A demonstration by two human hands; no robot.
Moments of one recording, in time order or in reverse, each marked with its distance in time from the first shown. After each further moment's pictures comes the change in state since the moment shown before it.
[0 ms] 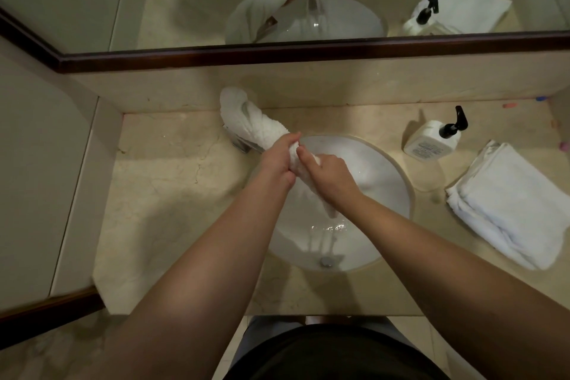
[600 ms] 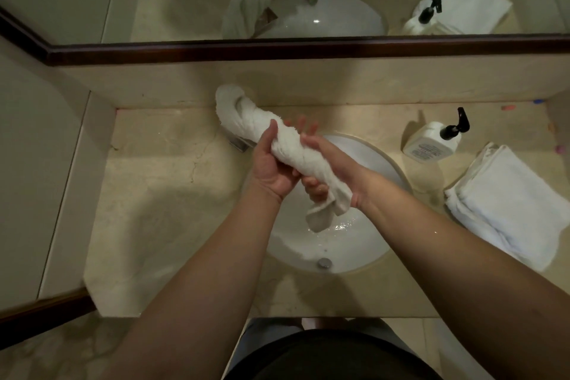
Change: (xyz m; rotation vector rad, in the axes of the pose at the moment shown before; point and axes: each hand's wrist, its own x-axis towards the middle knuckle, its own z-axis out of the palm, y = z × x) left_hand -0.007 -0.005 -0.022 -0.339 -0.546 0.131; right_hand 0.003 -0.026 -0.027 0.791 -0.607 0.498
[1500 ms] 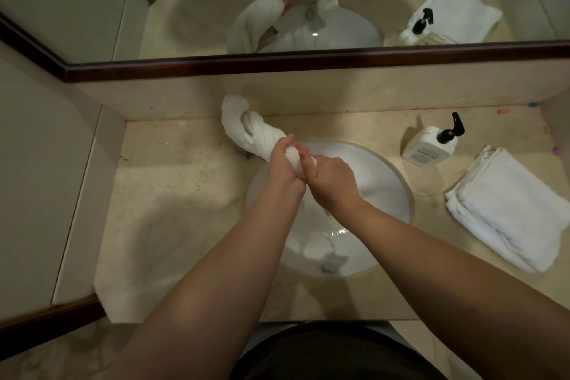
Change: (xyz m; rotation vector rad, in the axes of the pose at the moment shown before) left_hand 0.011 -0.010 0.024 0.020 0.604 -0.061; right_hand 0.028 0.029 0.005 -1.120 0.814 -0.581
